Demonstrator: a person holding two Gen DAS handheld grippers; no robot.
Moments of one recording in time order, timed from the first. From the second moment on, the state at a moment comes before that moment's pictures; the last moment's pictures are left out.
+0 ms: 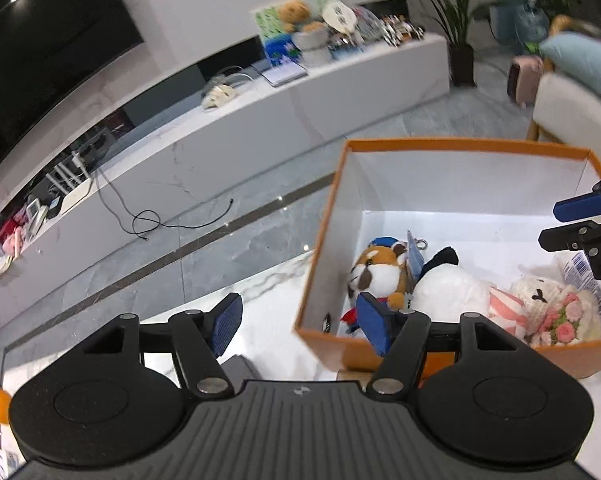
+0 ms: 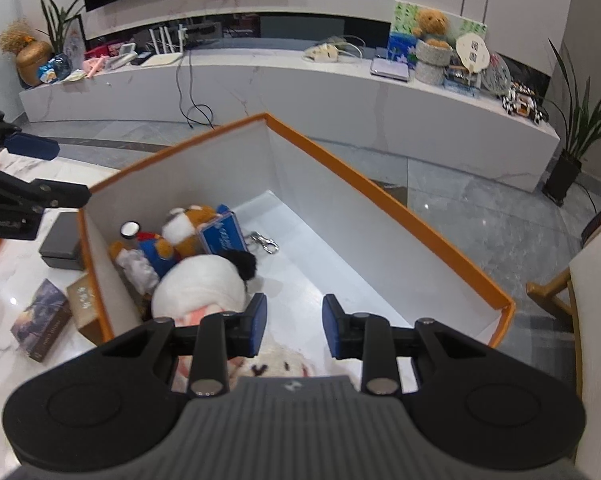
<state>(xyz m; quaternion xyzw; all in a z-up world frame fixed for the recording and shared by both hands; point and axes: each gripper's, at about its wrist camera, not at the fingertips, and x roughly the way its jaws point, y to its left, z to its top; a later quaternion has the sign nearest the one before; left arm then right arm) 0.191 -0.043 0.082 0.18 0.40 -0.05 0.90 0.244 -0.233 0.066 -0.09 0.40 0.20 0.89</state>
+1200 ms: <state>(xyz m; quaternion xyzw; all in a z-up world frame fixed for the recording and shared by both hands) 0.039 0.029 0.011 0.04 0.42 -0.09 0.90 0.151 -0.168 0.089 -0.13 0.35 0.34 0.86</state>
